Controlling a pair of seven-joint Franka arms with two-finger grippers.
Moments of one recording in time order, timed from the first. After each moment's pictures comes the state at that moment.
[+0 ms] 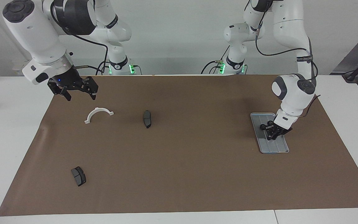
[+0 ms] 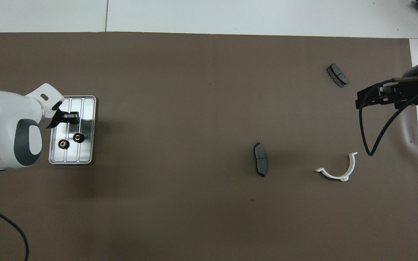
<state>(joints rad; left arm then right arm) 0.10 0.29 -0.07 -2.08 -0.03 2.50 0.07 -0.08 0.13 0.11 -1.48 0.01 1.57 0.03</state>
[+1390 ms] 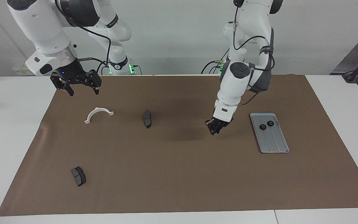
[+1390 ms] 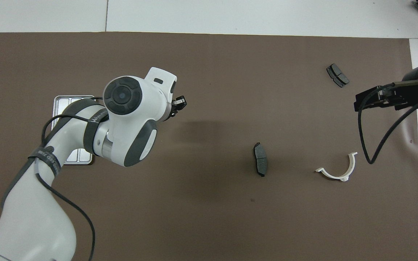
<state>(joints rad) -0.44 0.36 -0.09 -1.80 -0.01 2.36 -0.84 -0.06 0.09 0.12 -1.48 0.01 1.56 0.03</state>
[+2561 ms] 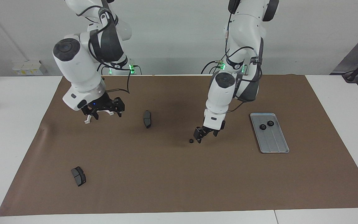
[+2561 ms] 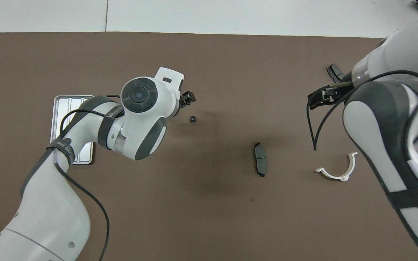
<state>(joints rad) -0.31 0.30 -0.03 -1.74 0.02 2.17 -0.72 0.15 0.32 0.12 -1.58 0.01 1.91 0.20</state>
